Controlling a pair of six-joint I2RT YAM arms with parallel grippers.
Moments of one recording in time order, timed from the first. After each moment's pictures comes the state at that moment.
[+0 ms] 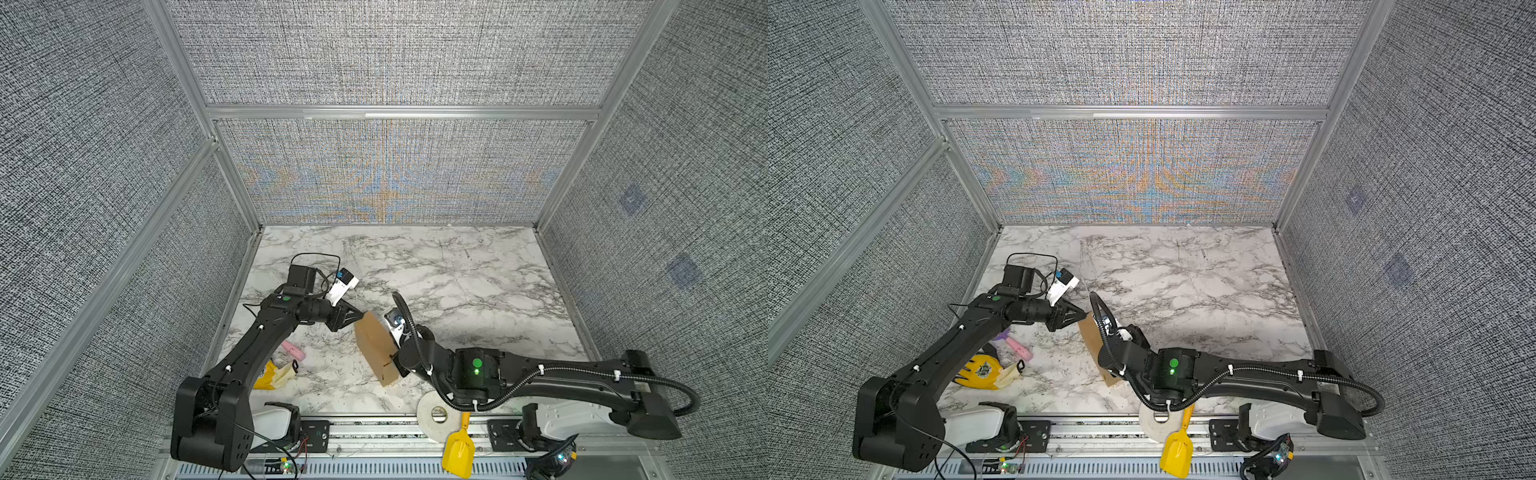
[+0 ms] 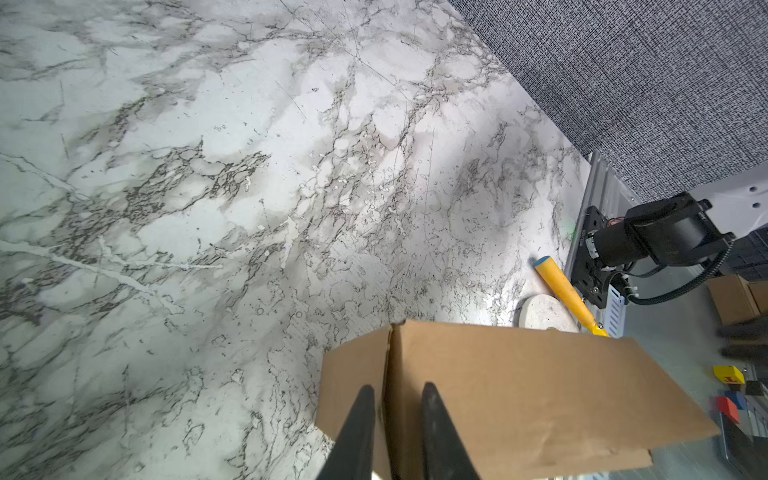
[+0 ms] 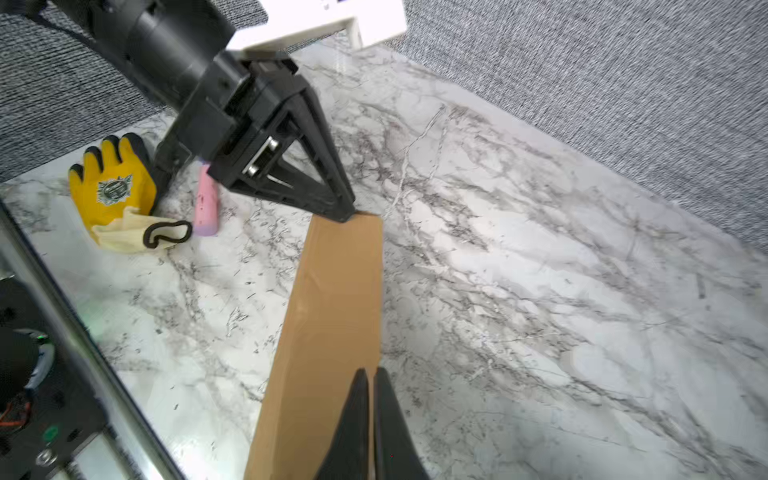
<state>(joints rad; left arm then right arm) -0.23 1.27 0.86 -0.61 0.83 0.32 1.37 1.32 1.01 -0.33 0.61 0.33</state>
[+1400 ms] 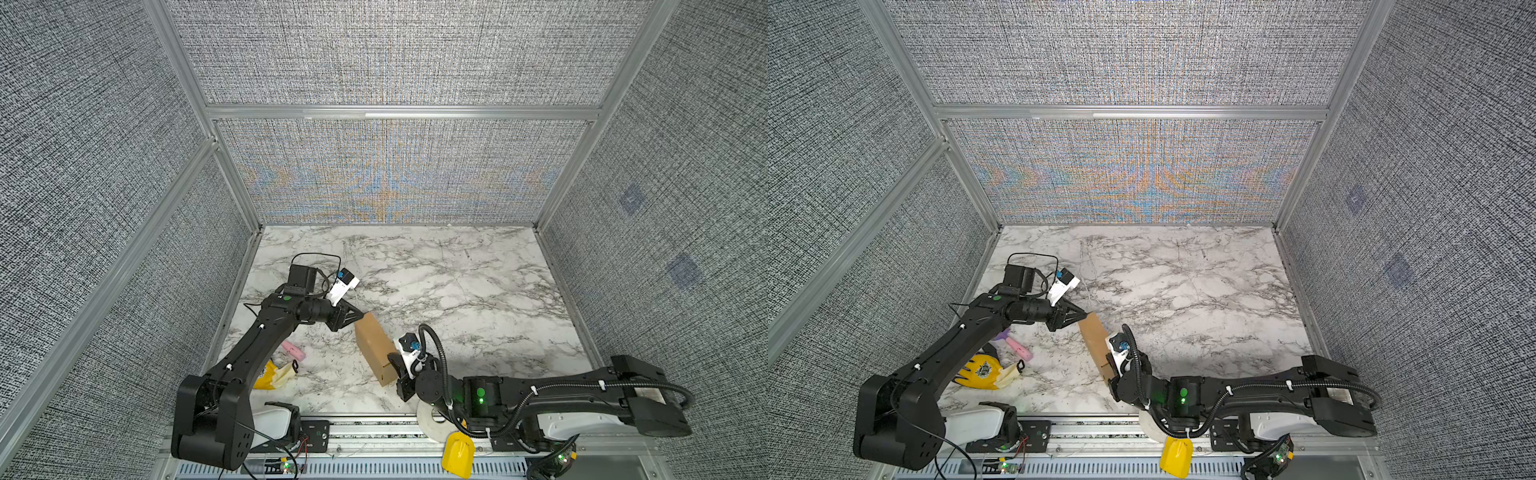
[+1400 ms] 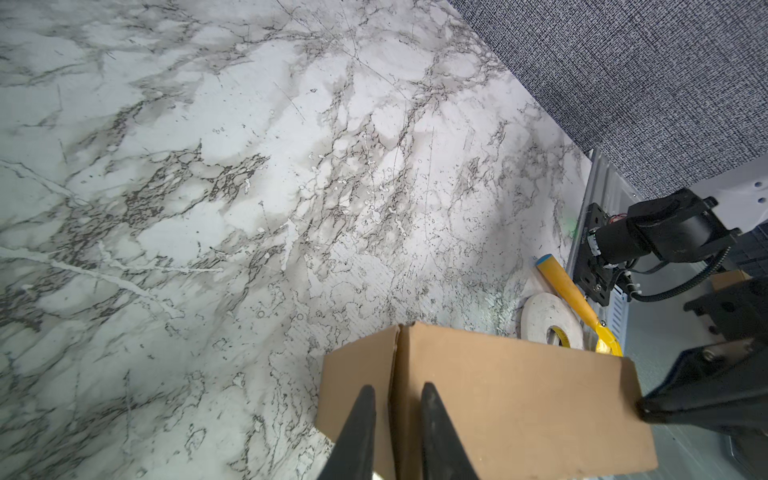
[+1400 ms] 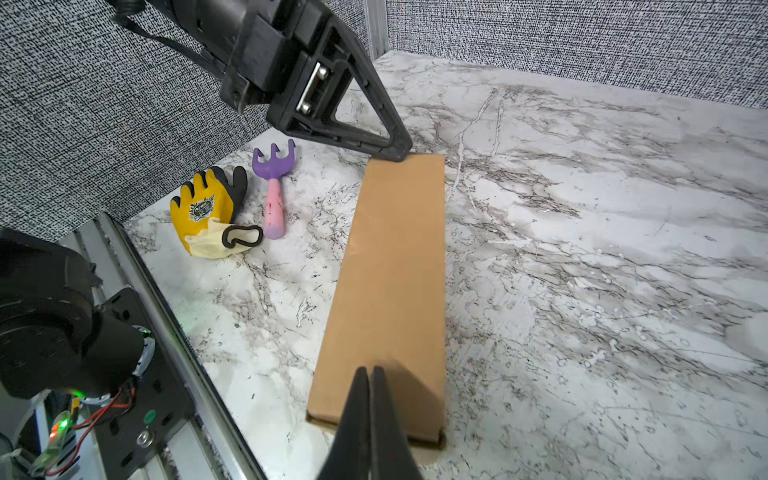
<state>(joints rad) -0.23 1.28 0.86 -0.61 0.83 0.33 1.47 1.26 0.66 0.10 0.62 0.49</state>
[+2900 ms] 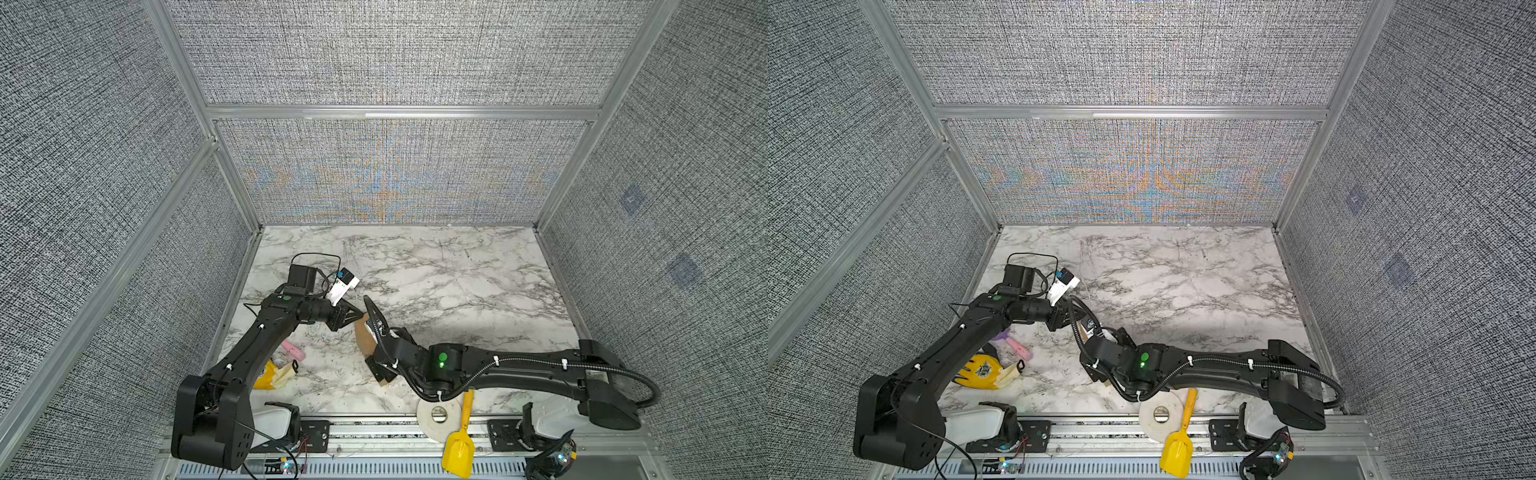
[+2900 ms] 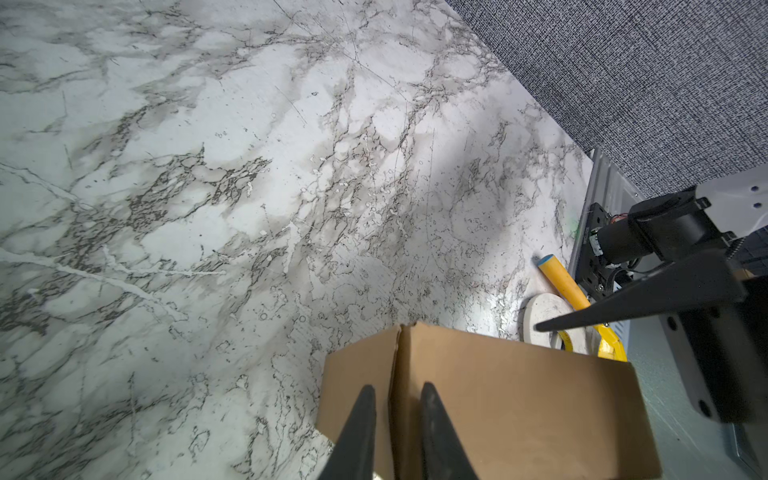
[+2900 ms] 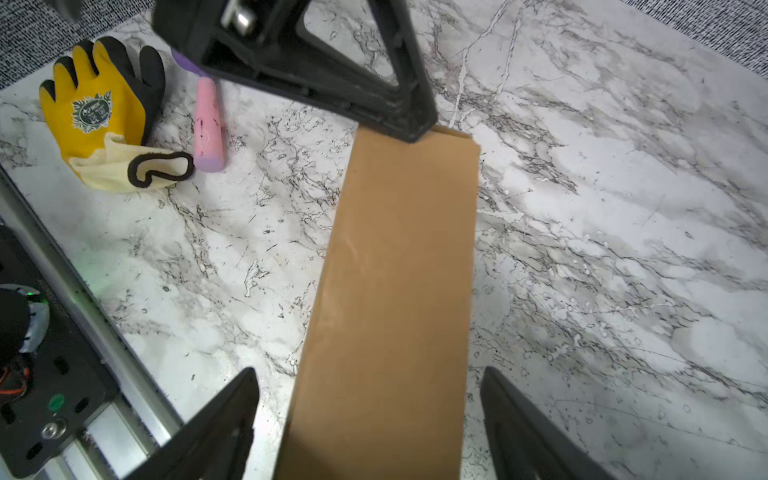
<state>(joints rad) -0.23 1.28 0.86 -0.60 0.83 0.34 1.32 1.55 1.09 -0.38 0.45 0.41</state>
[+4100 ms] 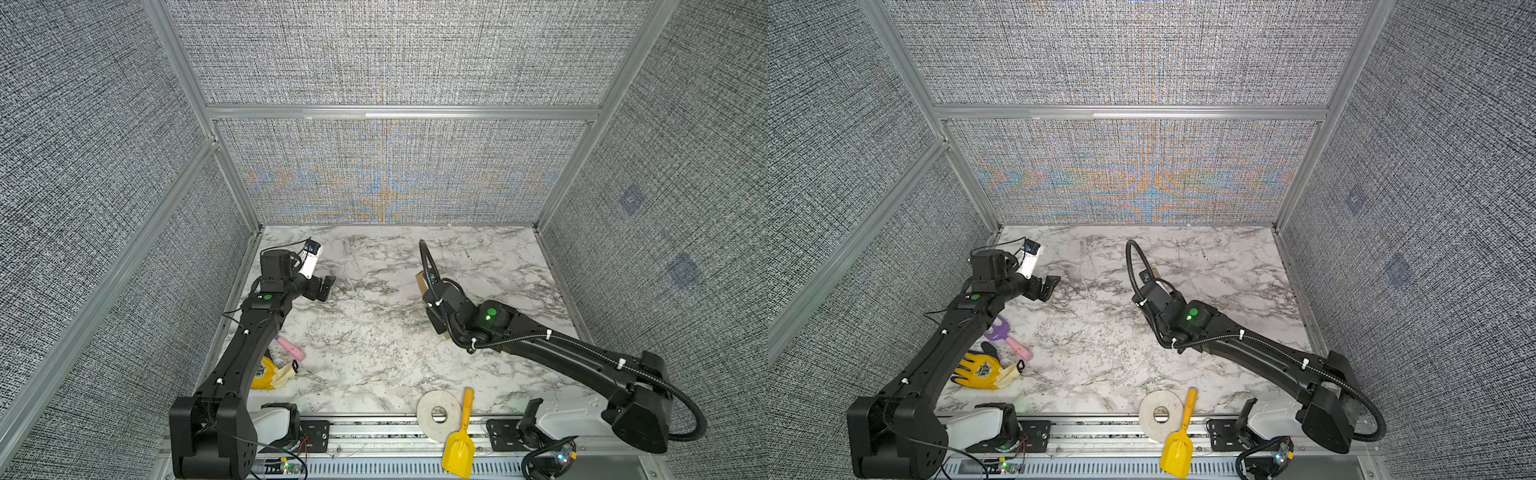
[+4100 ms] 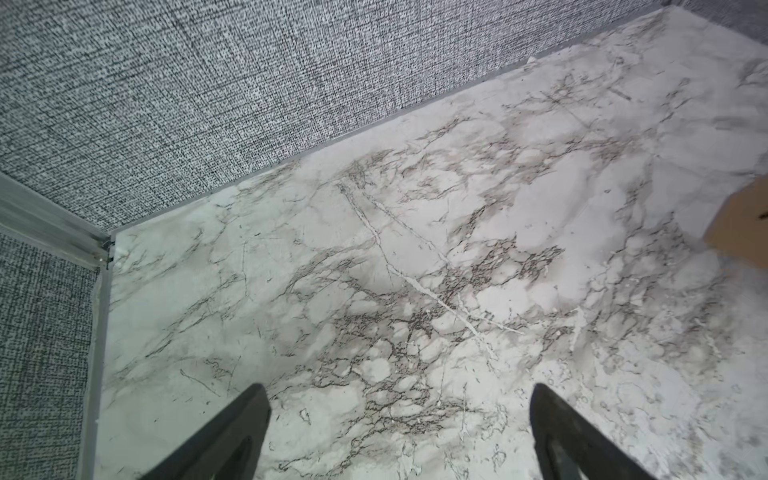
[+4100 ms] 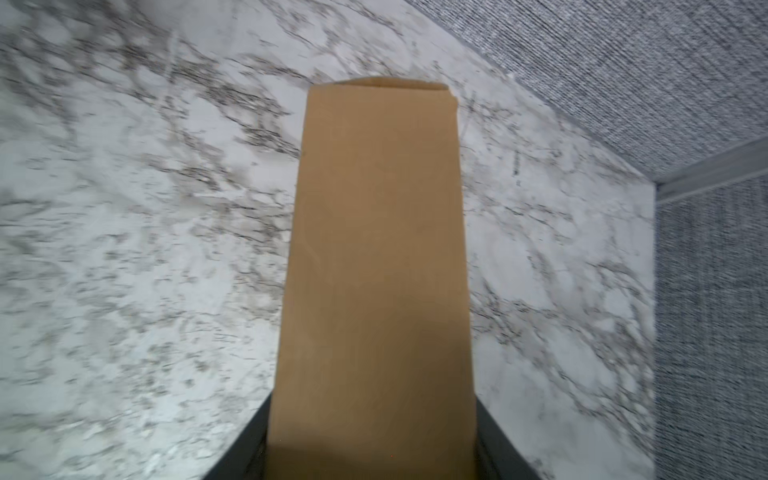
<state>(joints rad) -0.07 1.22 0.86 -0.27 0.31 0.31 0.90 1.34 1.11 -0.72 0.60 0.19</state>
